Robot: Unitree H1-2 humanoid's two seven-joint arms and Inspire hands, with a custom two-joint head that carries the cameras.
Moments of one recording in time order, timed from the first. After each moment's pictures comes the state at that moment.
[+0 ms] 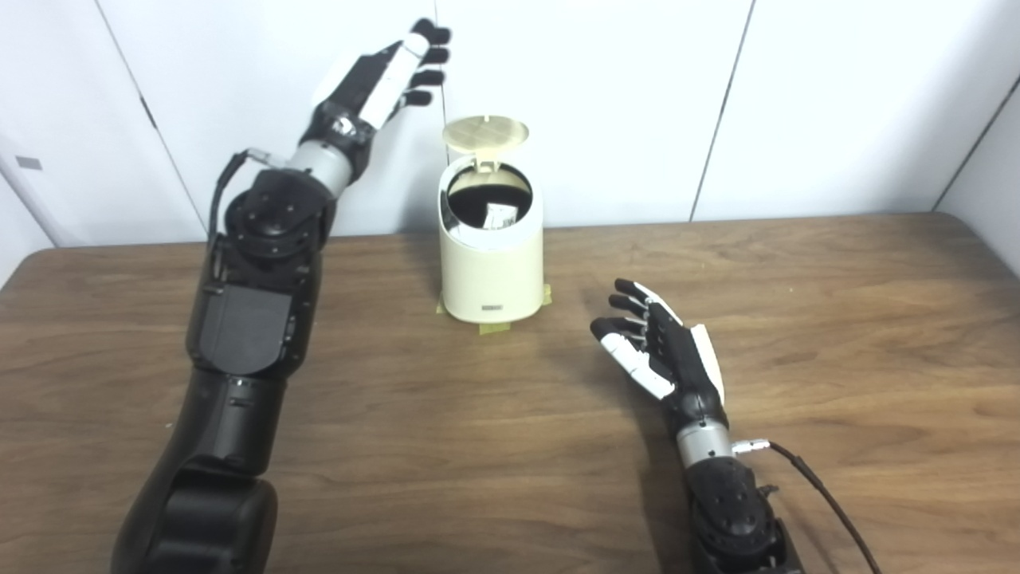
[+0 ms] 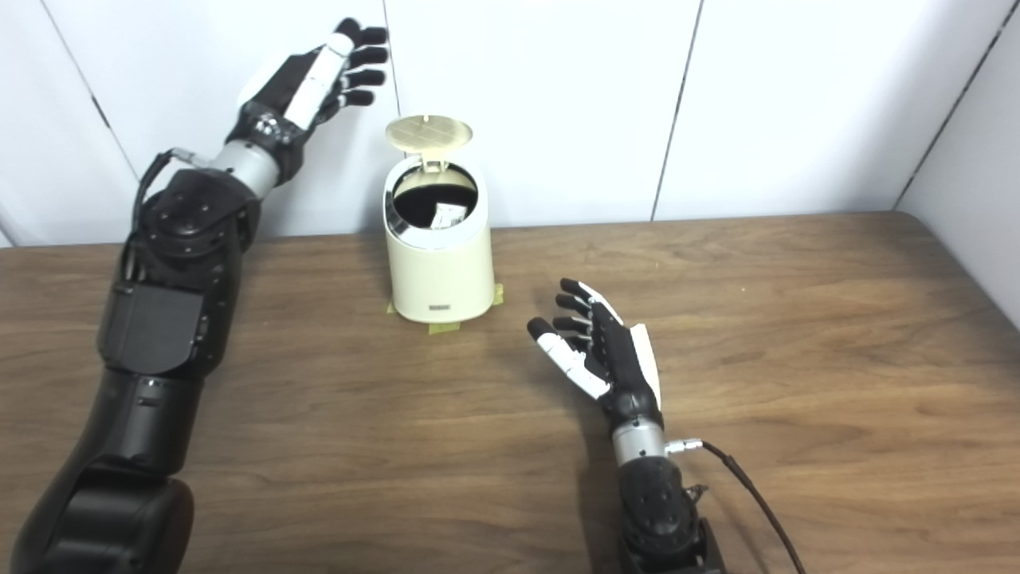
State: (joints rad) left arm -0.84 0.19 -0.10 0.19 0.12 0.35 -0.21; right arm -0.13 0.03 0.04 0.01 -0.25 0.08 -0.14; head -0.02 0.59
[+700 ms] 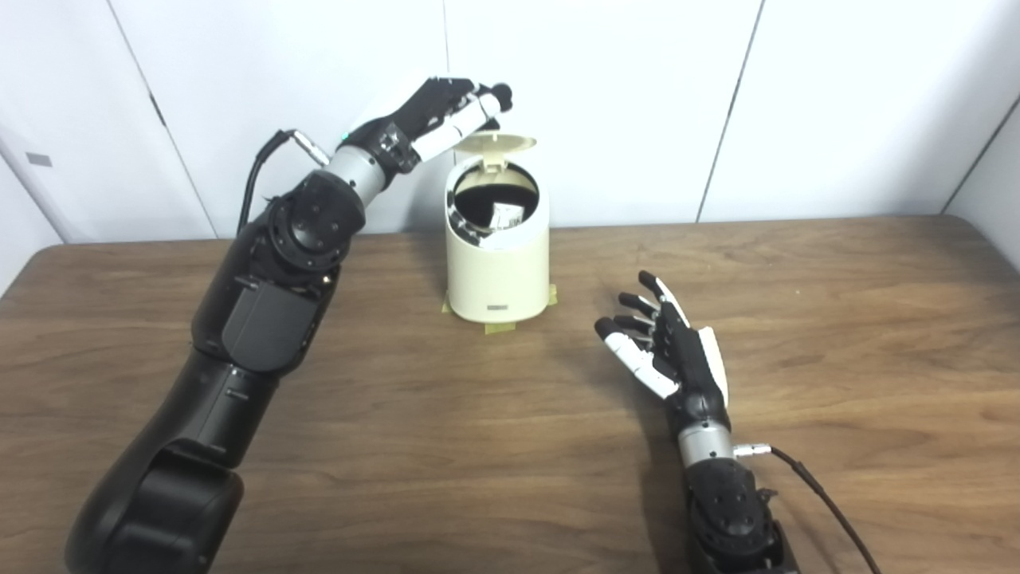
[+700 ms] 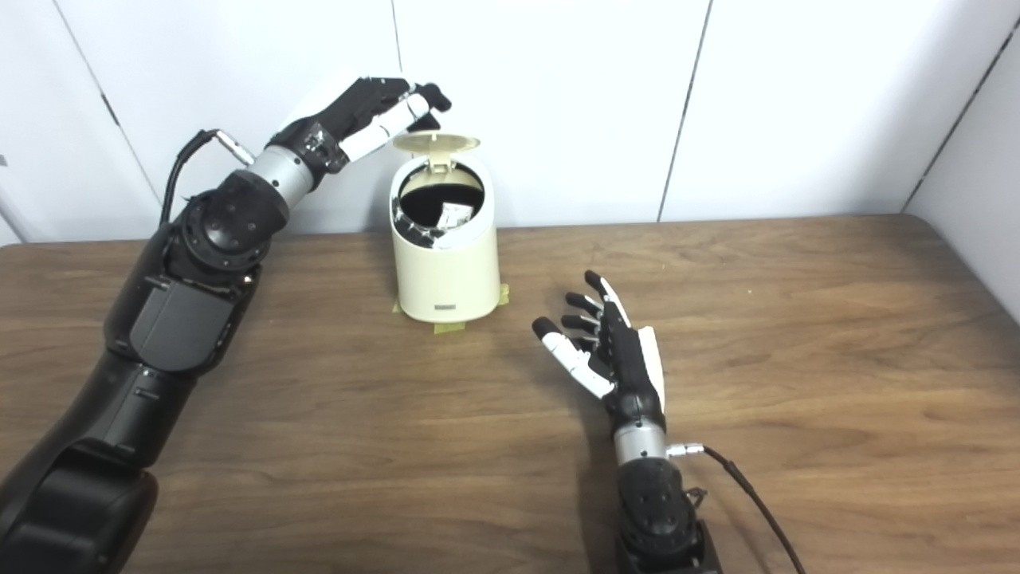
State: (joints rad) left arm -0.86 0.28 -0.28 0.22 0.36 0.22 -0.29; right arm -0.13 0.05 0.03 0.03 -0.23 0.09 -0.16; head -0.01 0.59
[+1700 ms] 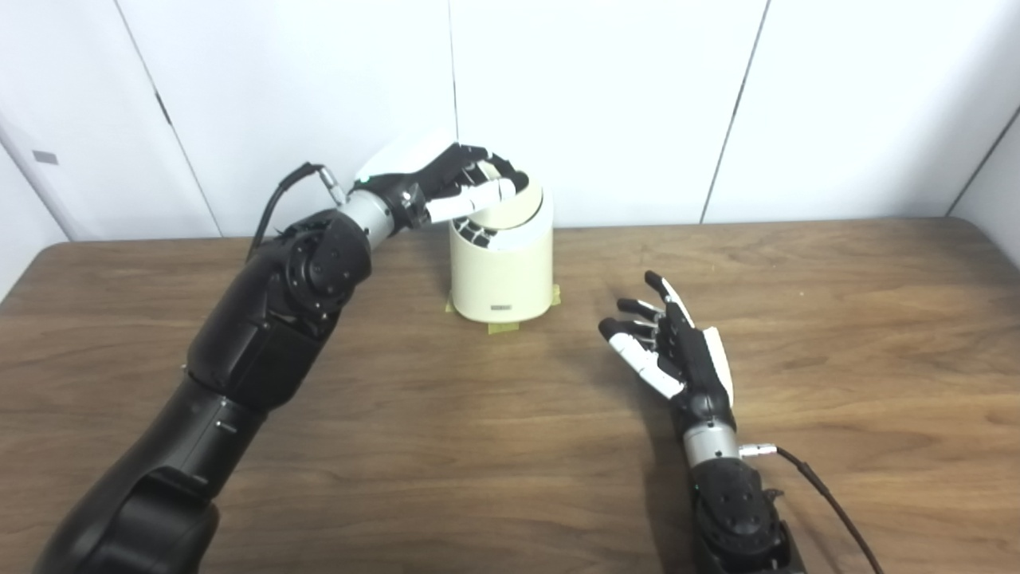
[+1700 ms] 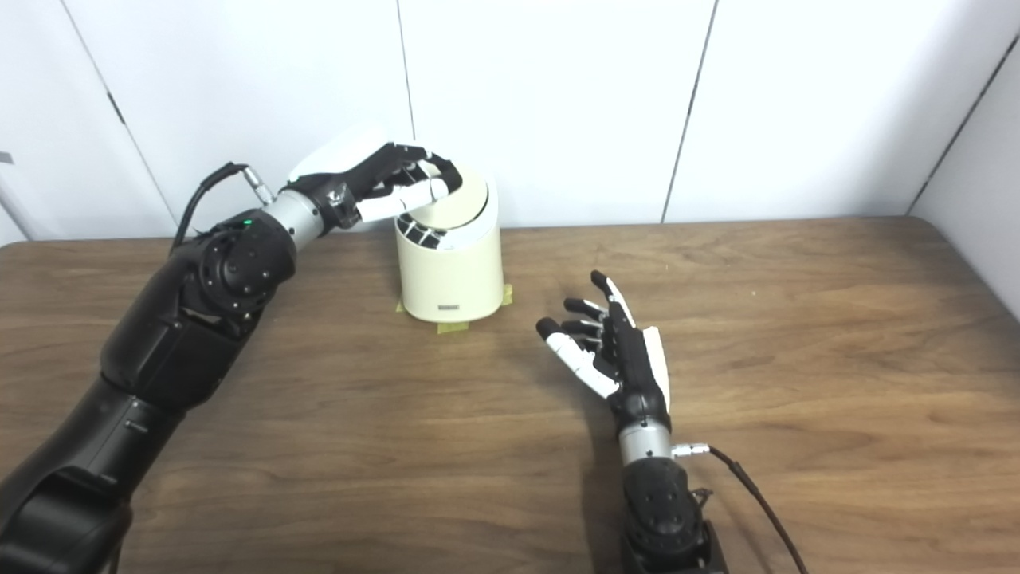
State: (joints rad) left arm -0.80 0.34 -0.43 0.15 0.57 0.20 -0.40; right arm -0.13 0.04 0.02 0.02 -0.22 0.11 -0.16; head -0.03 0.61
